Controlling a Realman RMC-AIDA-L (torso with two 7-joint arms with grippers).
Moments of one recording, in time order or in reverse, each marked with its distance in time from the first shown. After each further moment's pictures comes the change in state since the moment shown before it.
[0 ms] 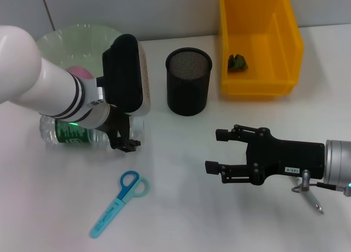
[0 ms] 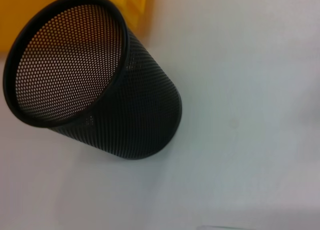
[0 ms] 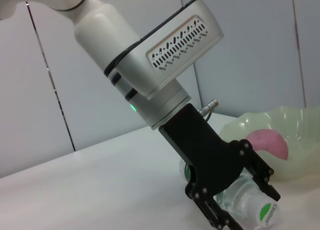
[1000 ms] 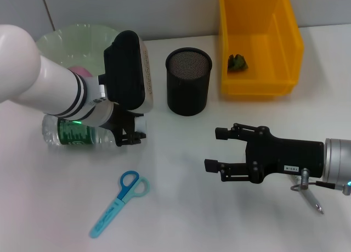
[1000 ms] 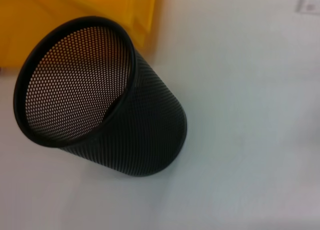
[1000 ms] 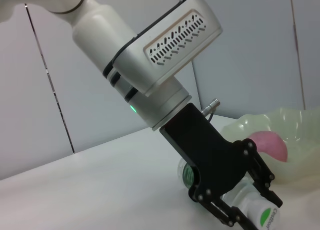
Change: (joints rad) left arm 0.003 0.000 0.001 0.005 -0.035 -0.020 0.010; right arm 0.007 0.000 0.004 0.006 0.002 0.001 0.001
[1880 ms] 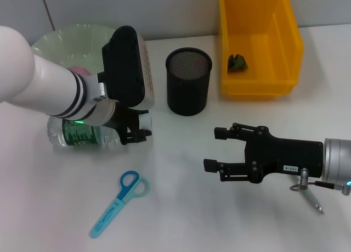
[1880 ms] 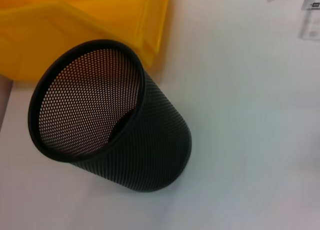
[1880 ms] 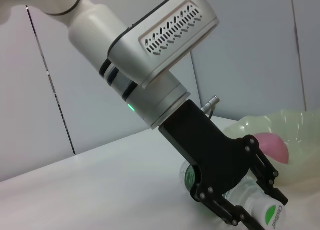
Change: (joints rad) left arm 0.031 0.001 0.004 0.050 -0.026 -0.005 -0.014; right arm 0.001 0.002 -0.001 0.002 0.003 -0.001 -0.002
